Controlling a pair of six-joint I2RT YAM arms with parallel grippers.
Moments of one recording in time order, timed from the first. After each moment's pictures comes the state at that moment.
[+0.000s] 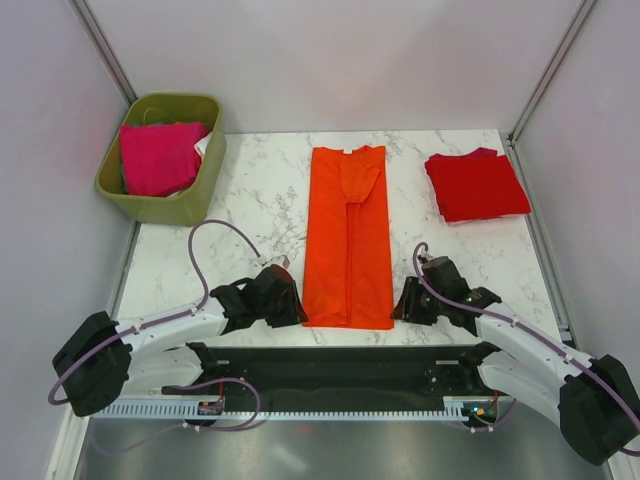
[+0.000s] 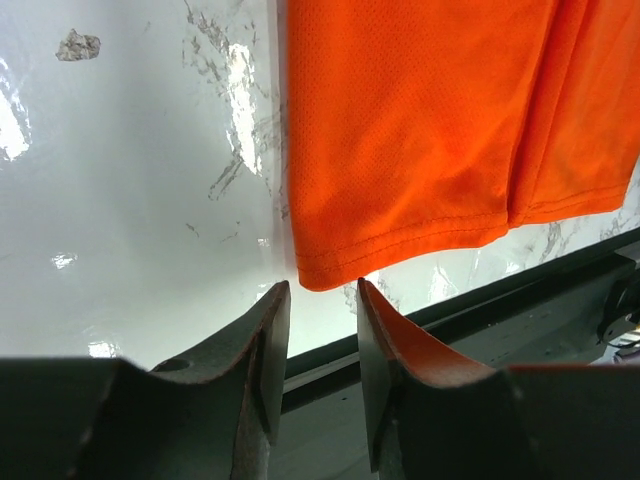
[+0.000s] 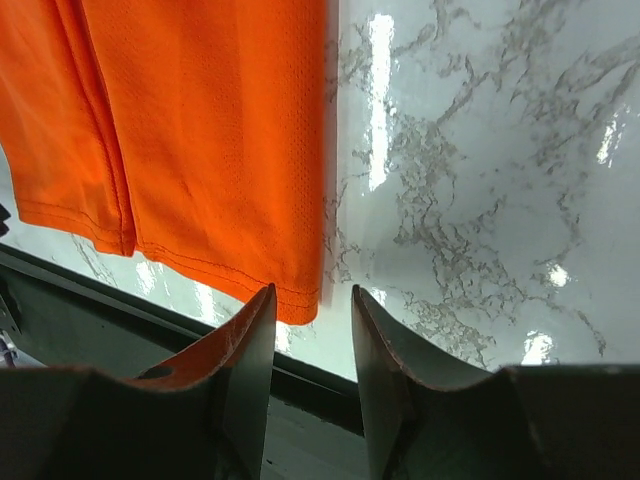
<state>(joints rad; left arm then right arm) -0.88 1.10 0.48 -0.32 -0.02 -0.96 0.52 0.93 0.38 -0.42 -0.21 0.71</state>
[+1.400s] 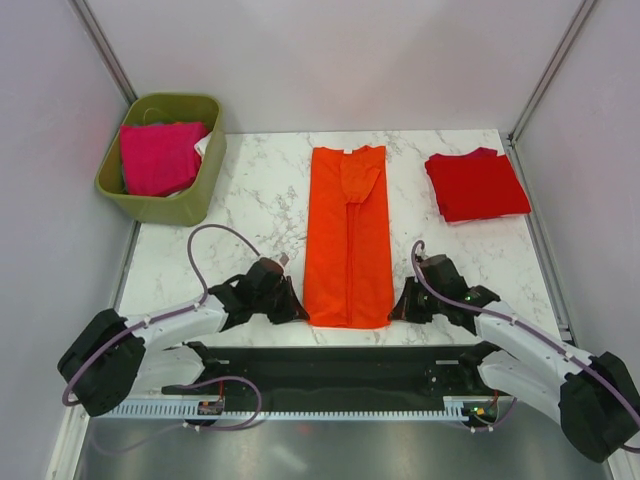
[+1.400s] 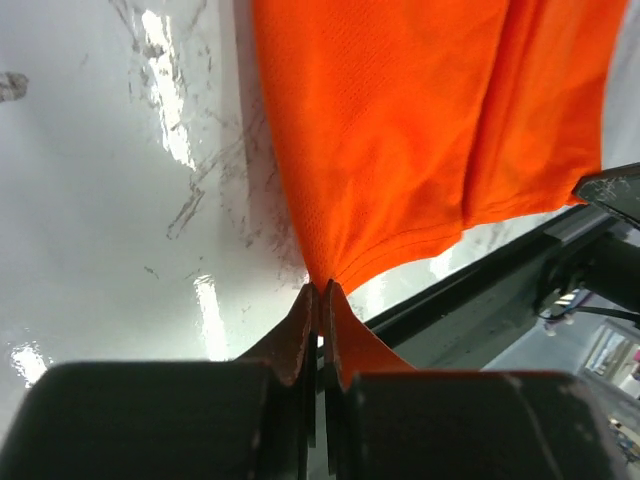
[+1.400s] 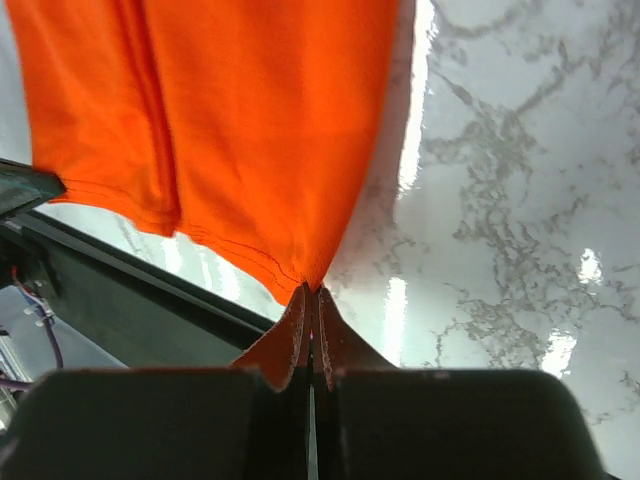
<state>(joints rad) -0.77 1.17 0.41 -0.13 0.18 -0.94 0.53 0.95 0.37 -0.38 -0.29 0.74</state>
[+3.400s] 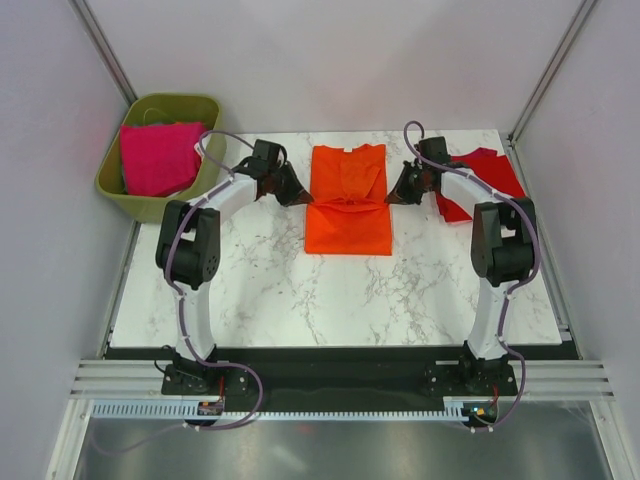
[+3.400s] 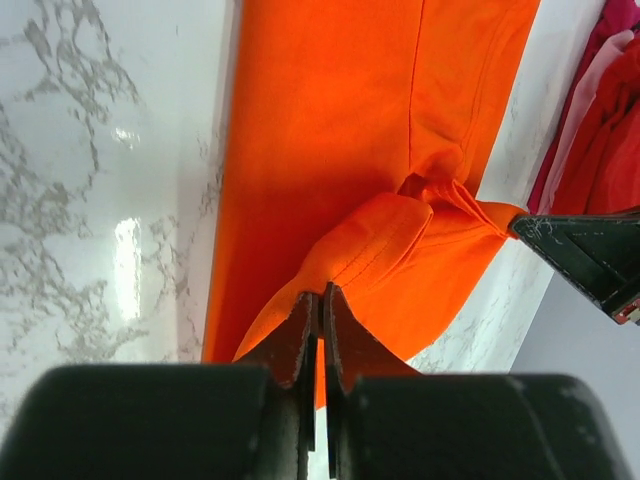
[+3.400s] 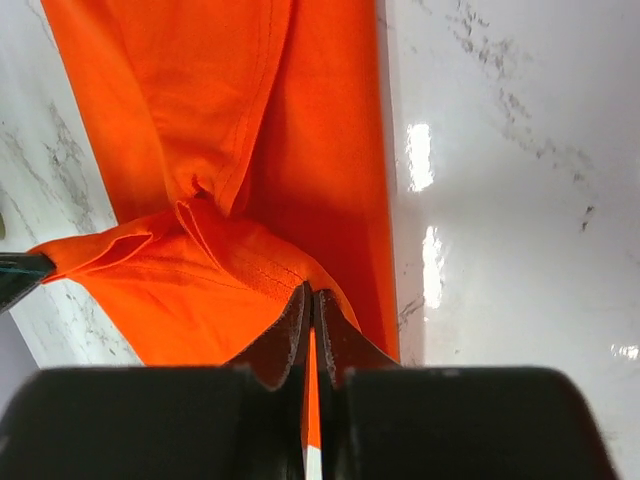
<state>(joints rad) -0.30 2.06 1.55 -0.33 0.36 -0.78 0.15 2.04 1.51 -0.41 -0.35 0.56</state>
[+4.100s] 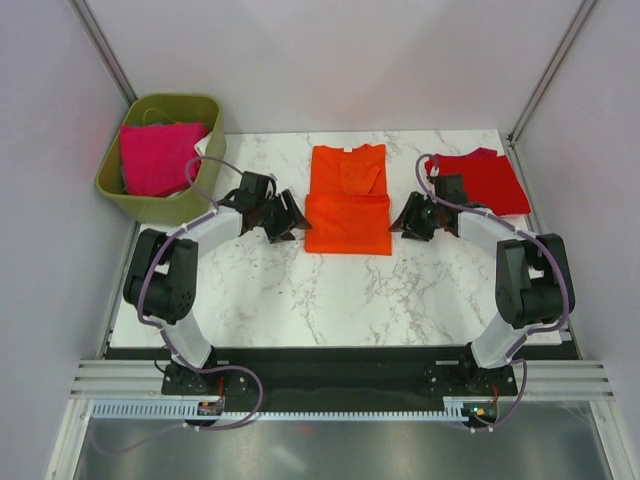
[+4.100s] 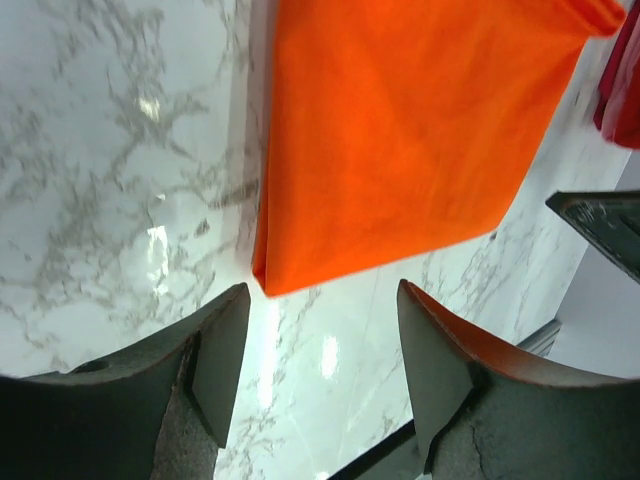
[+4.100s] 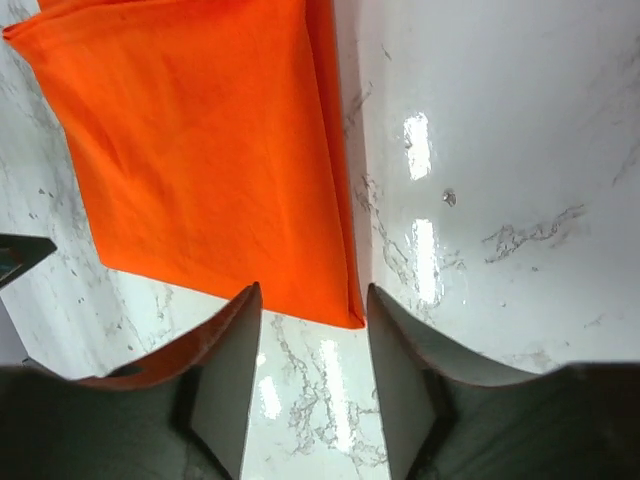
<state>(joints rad) -0.31 1.79 1.15 -0.26 0.37 -0.72 0.14 1.70 1.05 -0.26 -0.37 0.56</state>
